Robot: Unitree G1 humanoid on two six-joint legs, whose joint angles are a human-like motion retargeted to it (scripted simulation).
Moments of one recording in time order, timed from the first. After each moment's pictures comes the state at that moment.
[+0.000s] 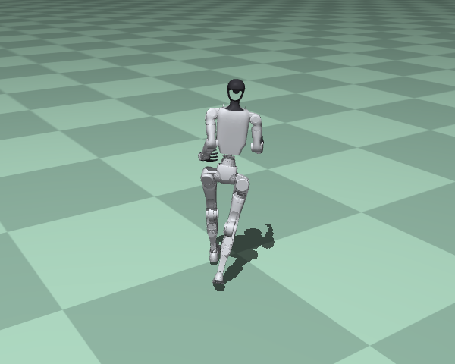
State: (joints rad) left arm 0.49 -0.07 0.11 0.29 -0.25 -0.41 -0.76; right arm 0.05 -0.15 -0.11 0.18 0.06 -0.58 0.00; waist 0.08 -0.08 -0.13; left_leg -0.49 -0.18 0.10 0.16 -0.08 0.03; right_leg 0.07 0.06 -0.03 0.13 0.24 -0.11
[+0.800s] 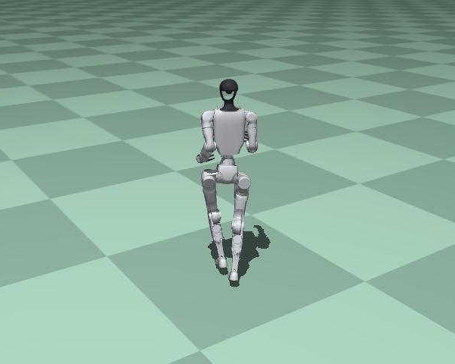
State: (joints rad) left arm 0.47 -0.05 0.08 0.28 -0.33 -0.34 -0.77; right arm 0.13 -0.06 -0.08 0.28 0.26 -0.53 0.19; waist -0.03 -0.09 -0.18; left_leg -0.43 -0.21 0.15 0.45 0.01 0.13; right_leg -0.02 -0.02 -0.18 0.14 0.05 -0.01
